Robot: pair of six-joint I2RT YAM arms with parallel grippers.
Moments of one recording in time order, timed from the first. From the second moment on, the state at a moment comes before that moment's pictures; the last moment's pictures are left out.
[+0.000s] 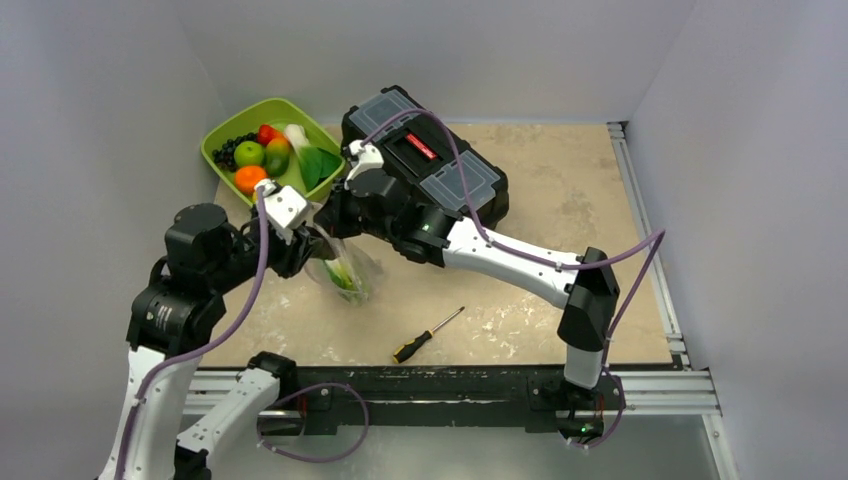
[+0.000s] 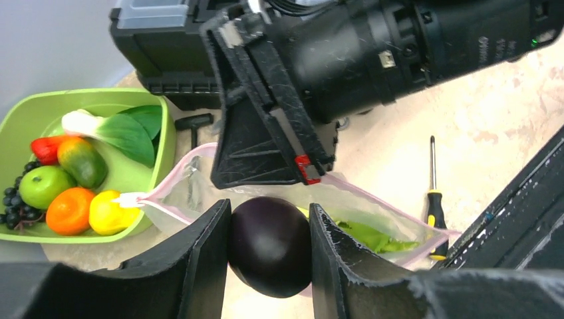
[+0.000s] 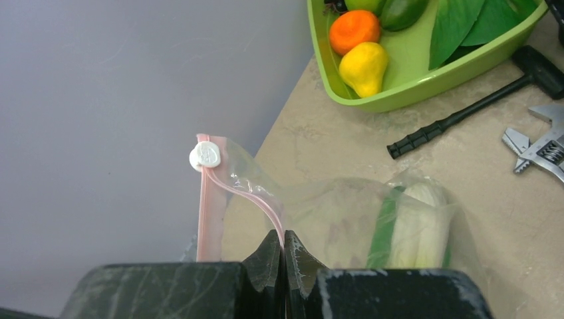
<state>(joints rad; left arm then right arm) -0.27 0.72 1.29 -0.92 0.34 0.30 1.10 1.83 1.74 -0.20 0.17 0.72</state>
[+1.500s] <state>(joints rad) -0.05 0.79 1.25 -0.99 -0.11 -0.42 1.11 1.54 1.50 -0.26 0.38 0.57</state>
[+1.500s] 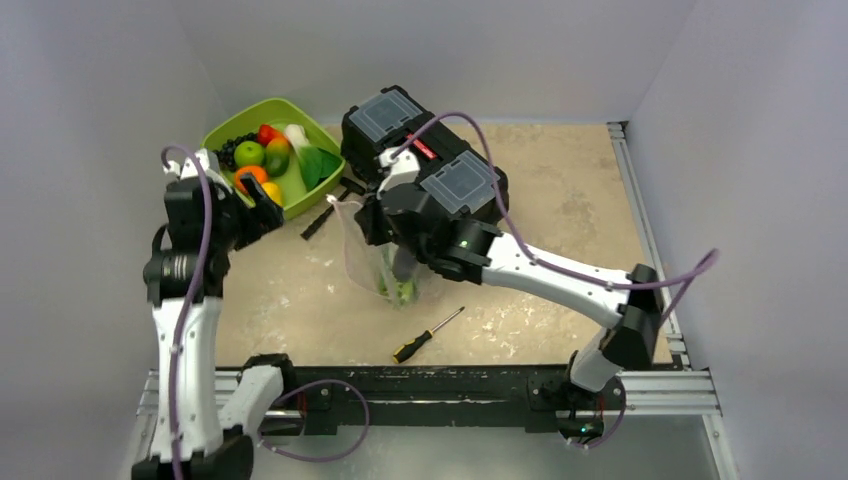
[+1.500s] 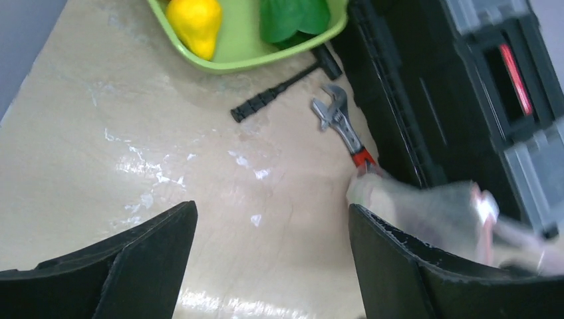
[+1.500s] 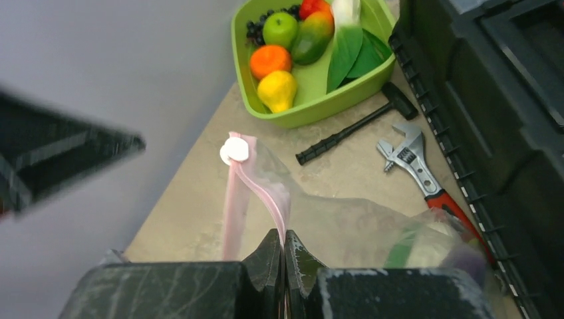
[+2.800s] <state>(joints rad) 0.16 2.16 1.89 -0.81 -0.10 -0.07 1.05 1.85 1.70 -0.24 0.14 0.52</state>
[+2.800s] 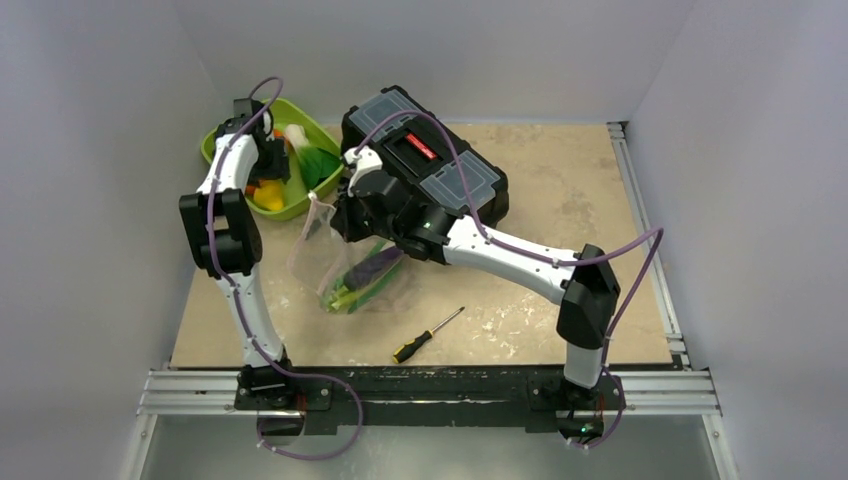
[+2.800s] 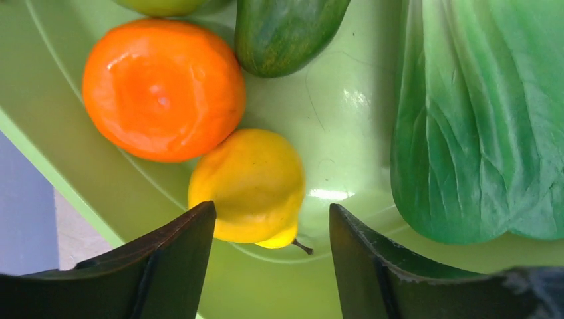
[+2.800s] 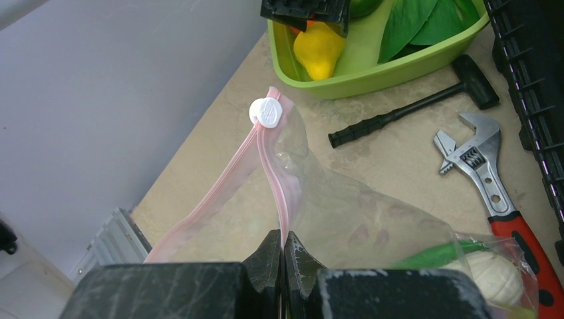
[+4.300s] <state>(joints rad) 0.14 1.44 1.55 -0.87 0.16 -0.16 1.05 1.81 1.67 -0.24 0.14 0.54</state>
